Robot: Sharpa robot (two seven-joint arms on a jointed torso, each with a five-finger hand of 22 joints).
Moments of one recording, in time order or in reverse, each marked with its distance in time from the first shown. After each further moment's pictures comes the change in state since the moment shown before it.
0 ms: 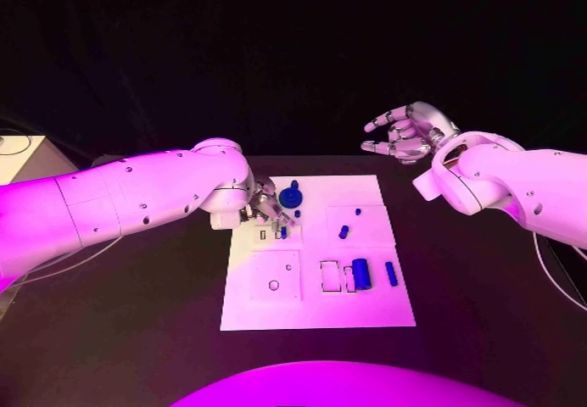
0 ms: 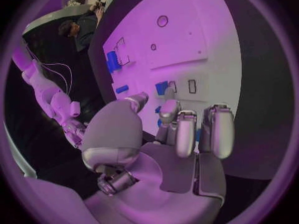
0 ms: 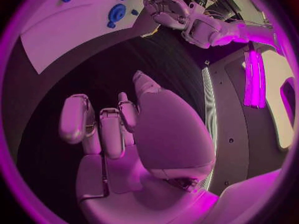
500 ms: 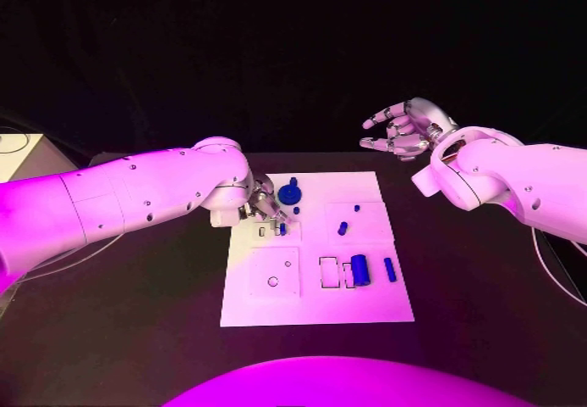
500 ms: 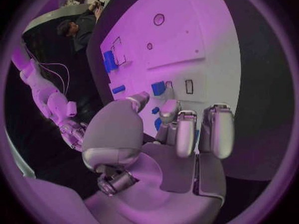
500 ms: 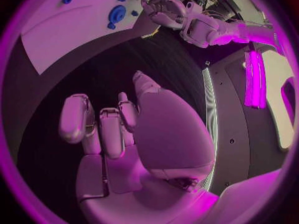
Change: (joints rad) left arm -0.004 0.017 -0.019 -0.035 0.004 -0.002 0.010; left_hand 0.015 0.006 0.011 -0.005 0.000 0.000 0.000 0.000 0.006 -0.003 0.003 0.000 0.000 0.000 0.000 0.000 0.000 0.000 0.000 0.000 0.000 0.000; right arm 0.000 0.003 0.000 -0.002 -0.005 0.008 -0.012; right_hand 0.000 0.000 0.003 0.003 0.000 -0.003 0.003 0.004 0.000 0.000 0.000 0.000 0.000 0.000 0.000 0.000 0.000 0.000 0.000 0.000 0.000 0.000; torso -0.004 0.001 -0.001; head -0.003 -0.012
